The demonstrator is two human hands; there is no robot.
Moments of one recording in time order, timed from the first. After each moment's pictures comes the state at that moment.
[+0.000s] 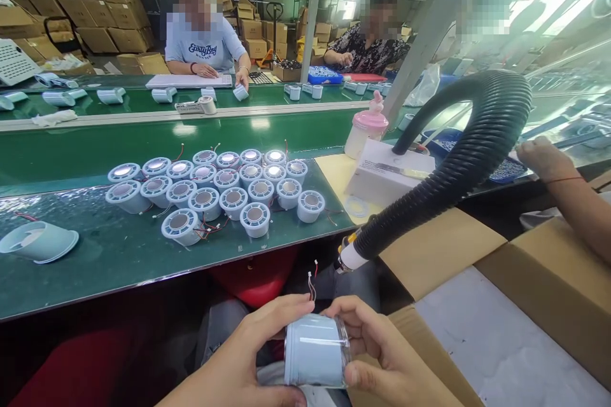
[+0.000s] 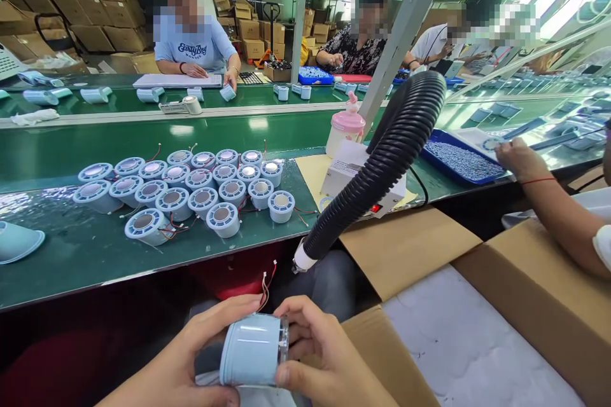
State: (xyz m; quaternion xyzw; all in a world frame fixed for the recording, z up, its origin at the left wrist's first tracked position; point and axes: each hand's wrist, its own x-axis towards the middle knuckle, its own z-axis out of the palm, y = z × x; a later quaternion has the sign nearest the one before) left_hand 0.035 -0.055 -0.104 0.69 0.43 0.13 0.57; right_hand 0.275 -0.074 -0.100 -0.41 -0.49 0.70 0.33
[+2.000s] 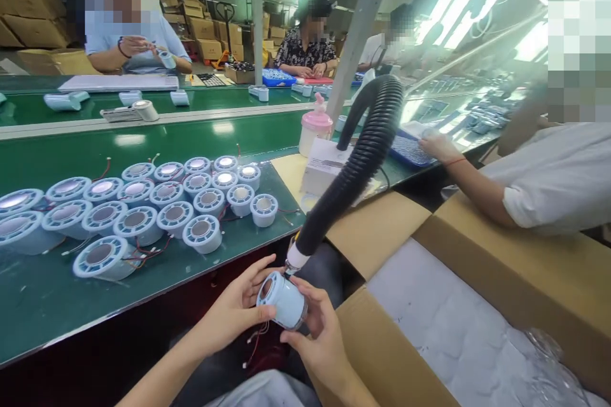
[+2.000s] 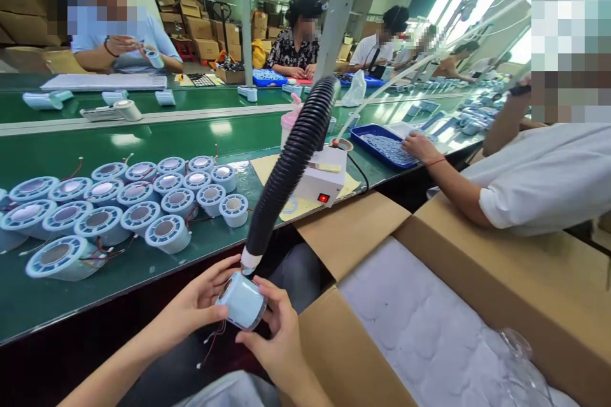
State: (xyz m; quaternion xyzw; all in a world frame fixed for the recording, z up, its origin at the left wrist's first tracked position) left_hand 0.086 0.012 -0.141 0.47 0.33 0.26 0.78; right_hand 0.242 -0.076 -0.200 -0.44 -0.37 0.52 0.63
